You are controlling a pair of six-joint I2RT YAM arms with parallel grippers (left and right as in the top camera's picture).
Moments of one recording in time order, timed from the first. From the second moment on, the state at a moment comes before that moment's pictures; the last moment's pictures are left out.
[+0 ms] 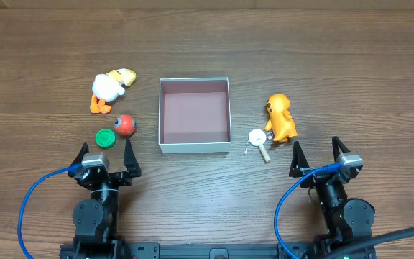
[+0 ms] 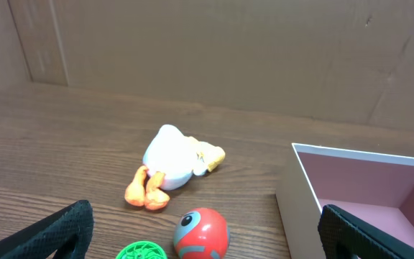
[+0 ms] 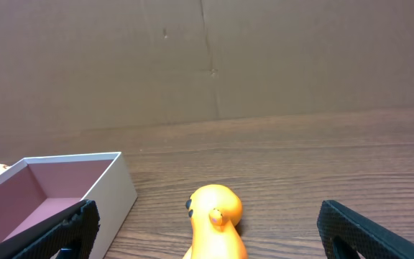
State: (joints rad) left arm -0.03 0.01 0.01 -0.07 -0.12 -0.12; right arm 0.06 0.01 0.02 -0.02 -0.12 0.16
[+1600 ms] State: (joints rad) left arm -0.03 0.01 0.01 -0.07 -0.12 -0.12; right arm 0.06 0.01 0.02 -0.02 -0.12 0.15
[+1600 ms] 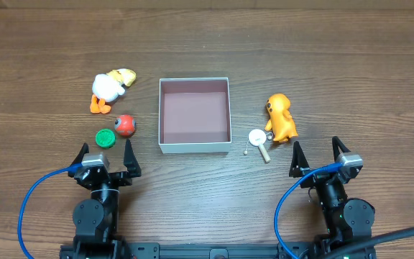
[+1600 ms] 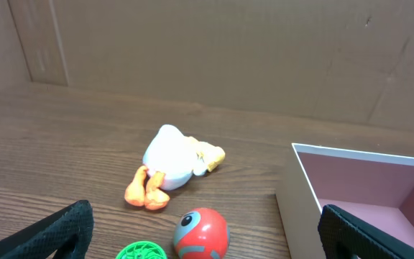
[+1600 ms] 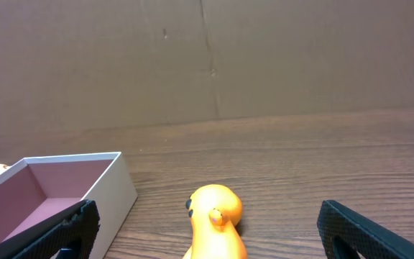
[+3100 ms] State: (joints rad) left arm -0.03 1.50 1.38 -1.20 -0.05 -0.05; right arm 0.06 0.01 0.02 -0.02 -0.12 0.15
